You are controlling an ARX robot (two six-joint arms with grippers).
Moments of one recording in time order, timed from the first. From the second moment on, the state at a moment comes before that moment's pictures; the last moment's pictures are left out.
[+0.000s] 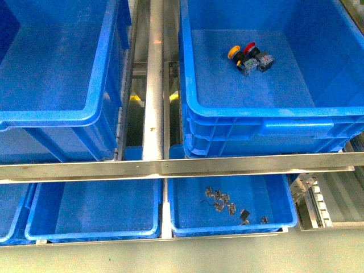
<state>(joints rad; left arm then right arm) 0.00 0.01 0.02 0.00 0.00 -0.01 0.00 0.00 0.02 0.00 0.00 0.00</state>
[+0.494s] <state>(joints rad) 0.00 0.01 0.02 0.00 0.00 -0.01 0.00 0.00 0.02 0.00 0.00 0.00</state>
